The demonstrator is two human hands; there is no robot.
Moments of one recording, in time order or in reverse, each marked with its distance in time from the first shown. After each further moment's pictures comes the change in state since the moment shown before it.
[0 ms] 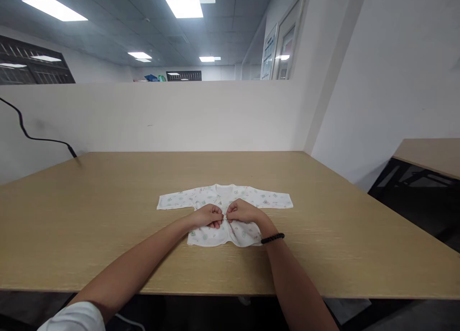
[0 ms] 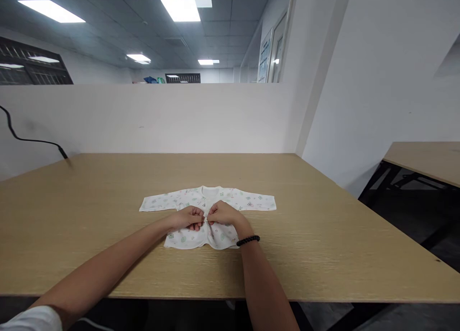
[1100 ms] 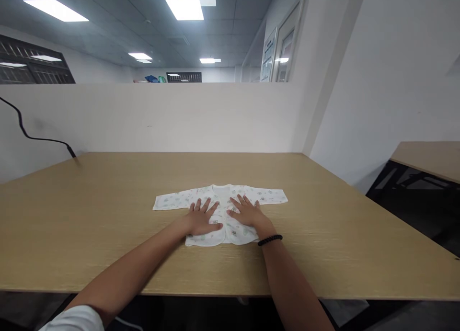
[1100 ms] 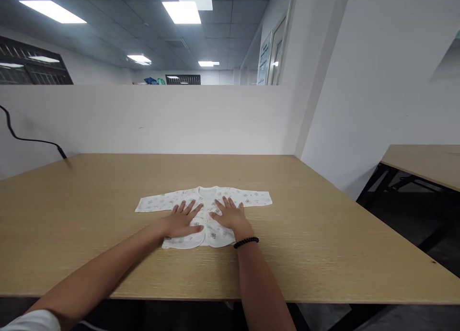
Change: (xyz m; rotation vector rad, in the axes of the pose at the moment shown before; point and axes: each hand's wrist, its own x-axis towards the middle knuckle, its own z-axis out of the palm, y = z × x) left_hand -0.021 0.002 -0.006 0.994 0.169 -0.053; right_hand -0.013 0.004 0.008 -0.674 0.205 0.241
